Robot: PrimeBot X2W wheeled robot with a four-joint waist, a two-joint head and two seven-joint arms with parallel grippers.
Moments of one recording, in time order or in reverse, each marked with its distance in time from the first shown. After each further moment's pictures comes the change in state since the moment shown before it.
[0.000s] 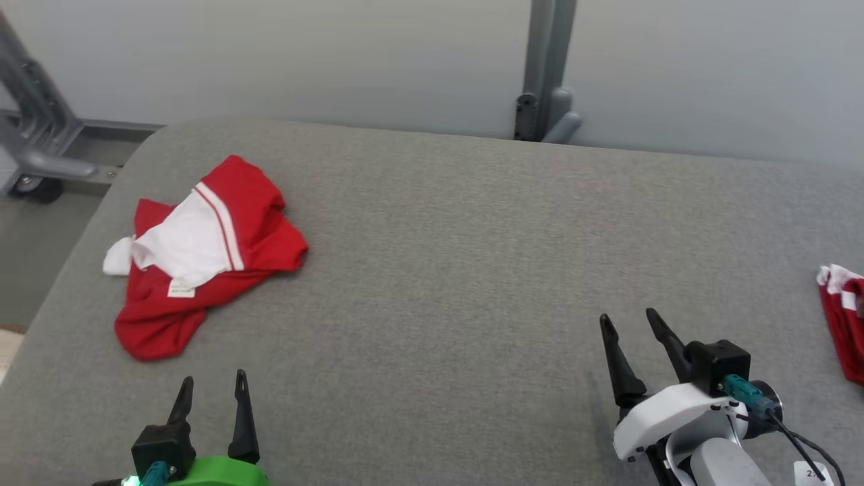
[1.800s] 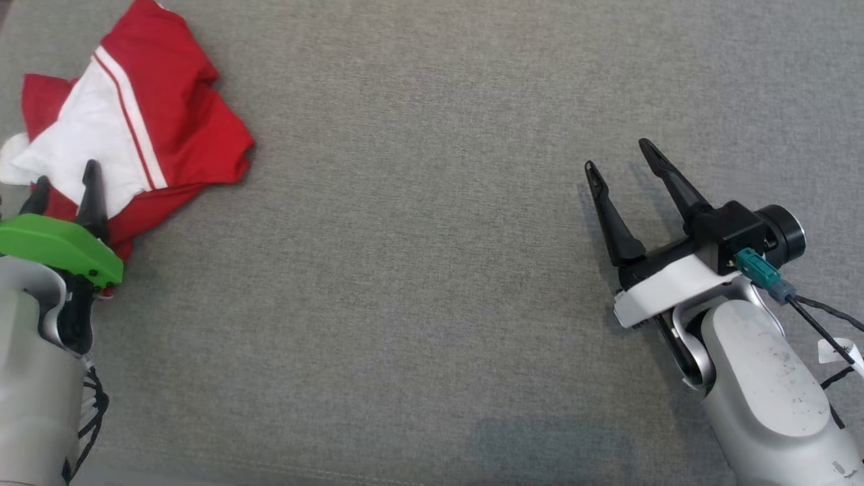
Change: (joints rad) left arm -0.759 0.319 -0.204 0.590 -0.556 -0.123 0.105; right arm -0.288 -0.133 0.147 -0.151 -0.049 0.000 0.000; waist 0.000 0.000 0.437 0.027
